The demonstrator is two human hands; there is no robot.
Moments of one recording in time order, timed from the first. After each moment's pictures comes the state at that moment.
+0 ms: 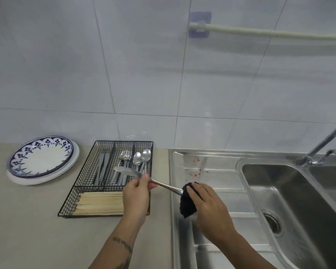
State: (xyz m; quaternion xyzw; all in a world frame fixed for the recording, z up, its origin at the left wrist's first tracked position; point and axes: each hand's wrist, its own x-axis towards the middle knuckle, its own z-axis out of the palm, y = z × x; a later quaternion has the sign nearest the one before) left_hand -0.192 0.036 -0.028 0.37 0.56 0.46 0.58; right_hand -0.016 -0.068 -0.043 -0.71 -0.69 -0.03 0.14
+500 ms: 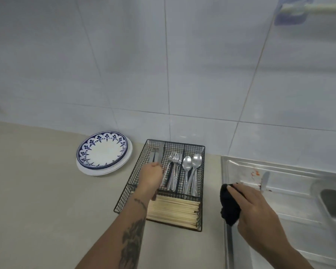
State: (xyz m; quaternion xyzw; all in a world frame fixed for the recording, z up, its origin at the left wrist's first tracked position) left_hand -0.283 0.153 -0.025 0.44 0.68 0.34 0.48; right_hand -0.040 -0.001 -0.037 -0.67 -0.71 -0.04 0.23
